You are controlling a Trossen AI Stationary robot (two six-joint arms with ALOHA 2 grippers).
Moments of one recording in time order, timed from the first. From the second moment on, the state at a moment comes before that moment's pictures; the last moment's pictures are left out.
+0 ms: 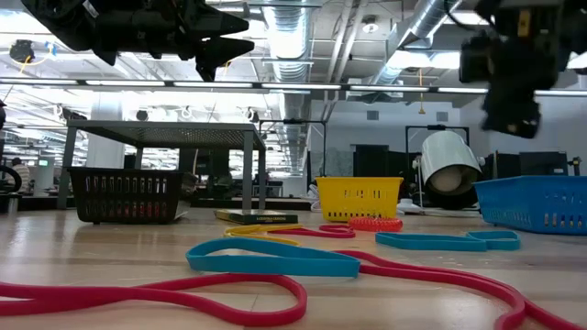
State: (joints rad) left arm 0.20 1.09 0.46 0.62 0.21 -0.11; right arm -0.04 0.77 0.51 -0.49 -0.24 0.72
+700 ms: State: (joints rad) left arm 0.20 1.09 0.46 0.63 0.21 -0.11; right arm 0.09 1.14 0.82 -0.42 -0.15 0.36
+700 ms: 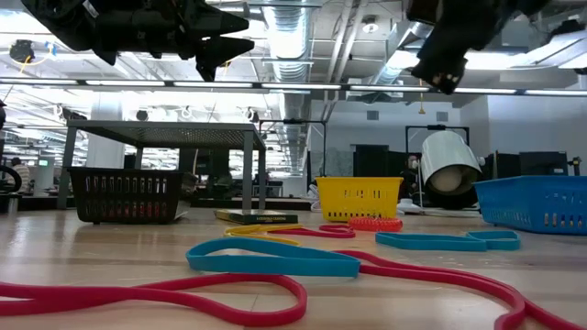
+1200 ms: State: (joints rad) left arm 0.20 1.09 0.46 0.63 0.21 -0.11; right arm 0.10 1.52 1.02 -0.55 -0.16 0.17
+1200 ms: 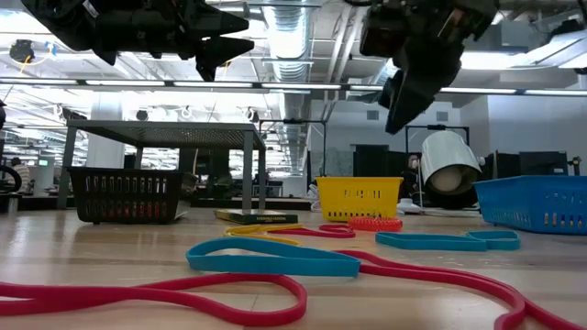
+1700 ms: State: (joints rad) left arm 0.20 1.09 0.46 0.62 0.21 -0.11; right arm 0.15 1.81 1.11 -0.59 -0.16 0.07
